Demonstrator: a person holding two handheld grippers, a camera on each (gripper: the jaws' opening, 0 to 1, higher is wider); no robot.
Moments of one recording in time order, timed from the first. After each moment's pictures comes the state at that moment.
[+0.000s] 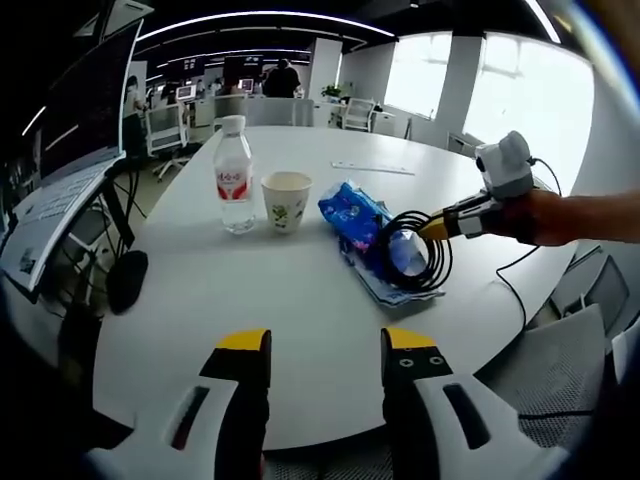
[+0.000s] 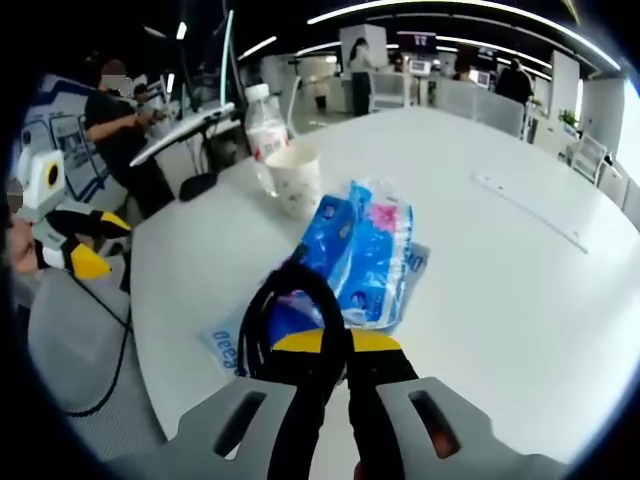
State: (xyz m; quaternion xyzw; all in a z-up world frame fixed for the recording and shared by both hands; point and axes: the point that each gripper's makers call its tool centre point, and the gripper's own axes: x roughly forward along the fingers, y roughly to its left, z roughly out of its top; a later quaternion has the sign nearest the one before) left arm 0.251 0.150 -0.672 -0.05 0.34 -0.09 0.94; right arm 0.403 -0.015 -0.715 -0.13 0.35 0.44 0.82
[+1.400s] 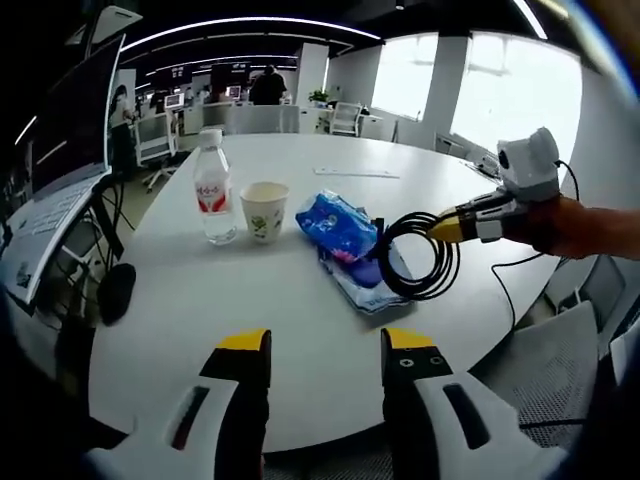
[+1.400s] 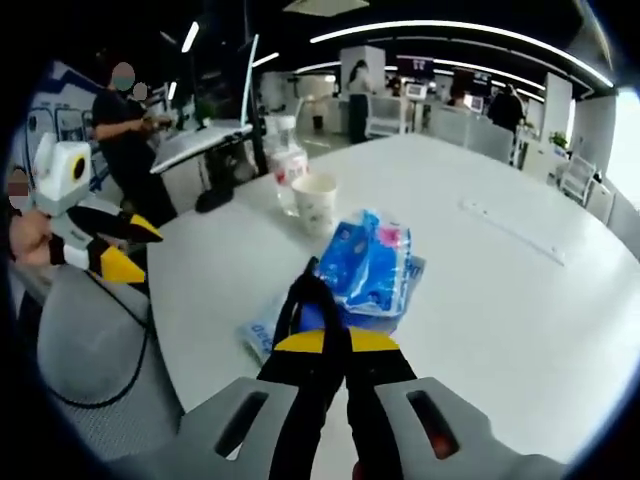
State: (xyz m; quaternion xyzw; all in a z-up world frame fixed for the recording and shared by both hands) left arm 0.255 0.128 -0.660 -0.04 0.32 -0.11 0.94; right arm 0.367 -0.030 -0.673 -0.13 0.30 0.43 0.84
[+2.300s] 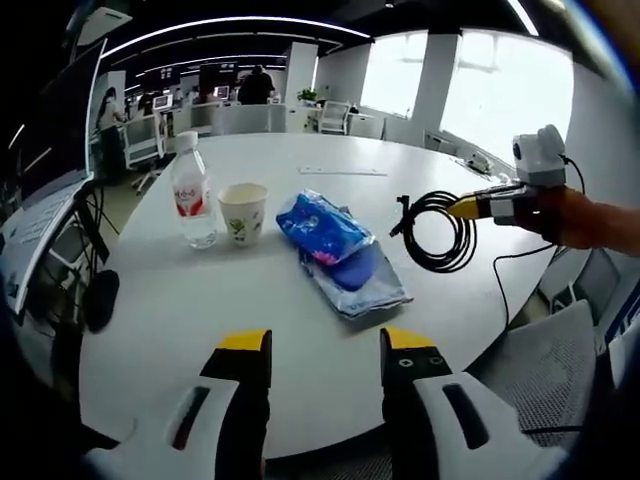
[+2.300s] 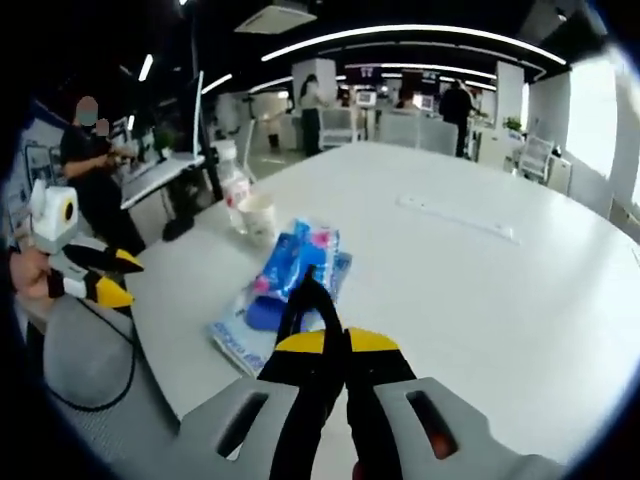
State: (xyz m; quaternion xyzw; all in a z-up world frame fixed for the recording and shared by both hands) left arm 0.263 0.106 -0.664 -0.03 0.33 -0.13 0.94; right arm 0.393 -0.111 -0.651 -0.08 0.30 0.34 0.89
